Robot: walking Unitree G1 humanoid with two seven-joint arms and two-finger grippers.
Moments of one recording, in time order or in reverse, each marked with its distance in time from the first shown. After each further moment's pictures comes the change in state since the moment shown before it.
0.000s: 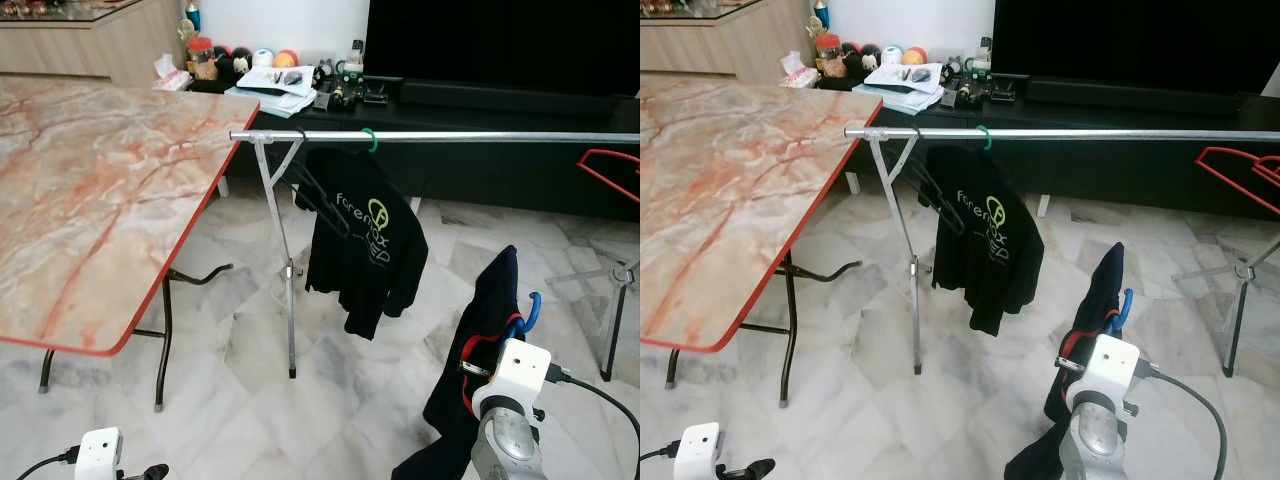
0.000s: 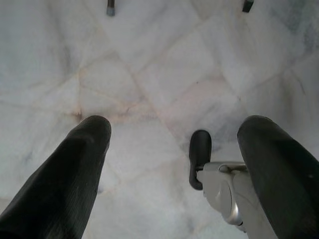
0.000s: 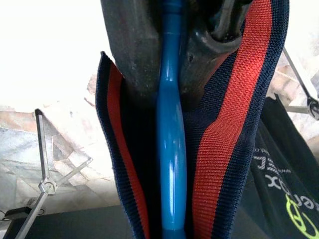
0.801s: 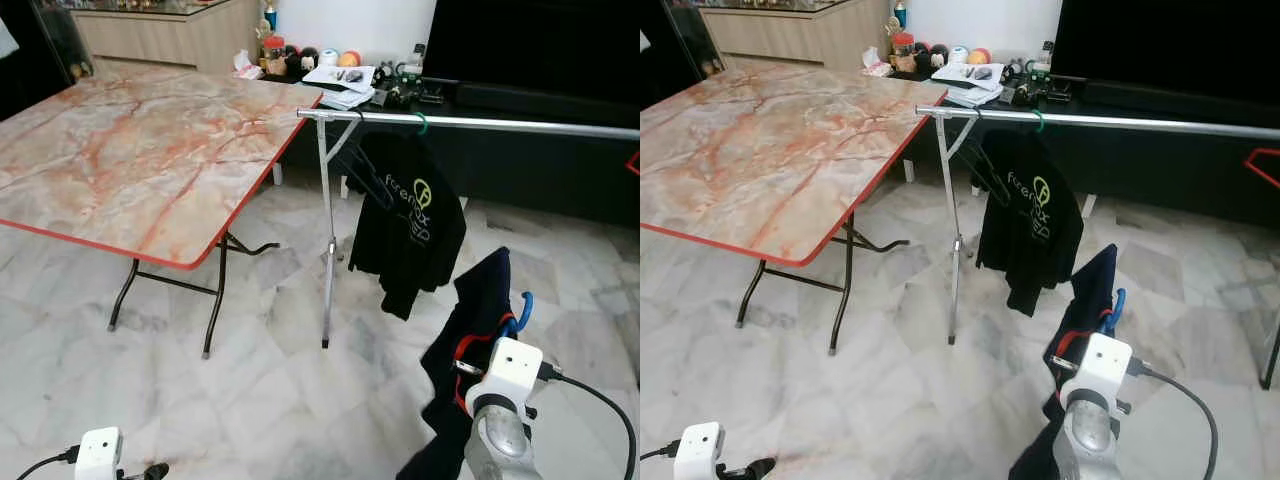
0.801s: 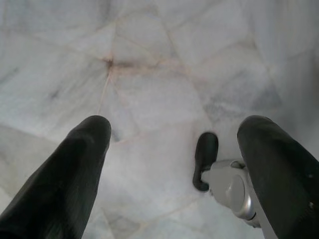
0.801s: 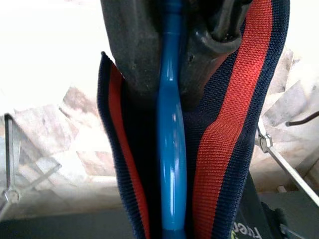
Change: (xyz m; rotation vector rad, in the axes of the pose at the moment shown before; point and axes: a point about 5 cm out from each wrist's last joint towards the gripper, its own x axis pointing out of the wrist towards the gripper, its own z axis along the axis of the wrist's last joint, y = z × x) left arm 0.000 -0.001 0.000 -0.004 -0.003 -0.003; right arm 0.003 0.005 0.000 0.002 0.006 0.000
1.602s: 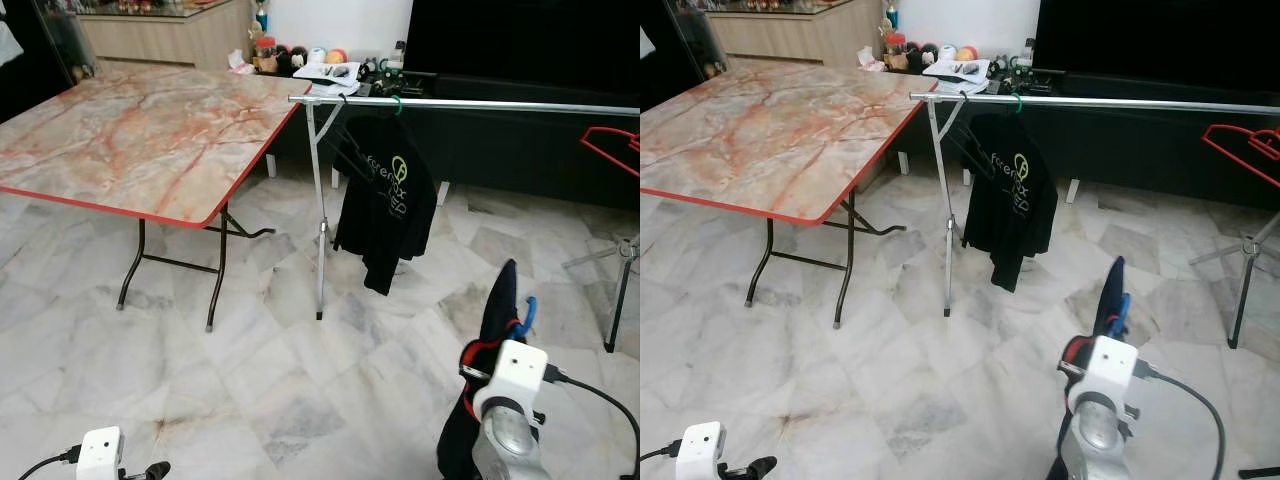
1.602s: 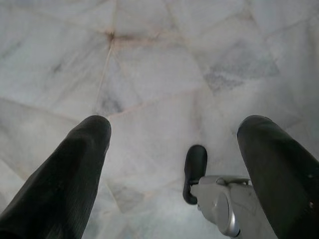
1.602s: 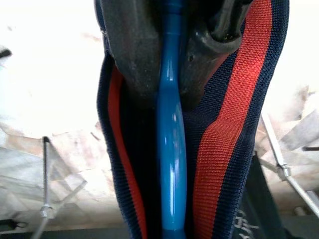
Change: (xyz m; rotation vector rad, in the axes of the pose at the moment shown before) left arm 0.000 -0.002 0.002 0.002 -0.028 0.000; right arm 0.007 -0.003 -0.002 -0.047 0.051 -0.001
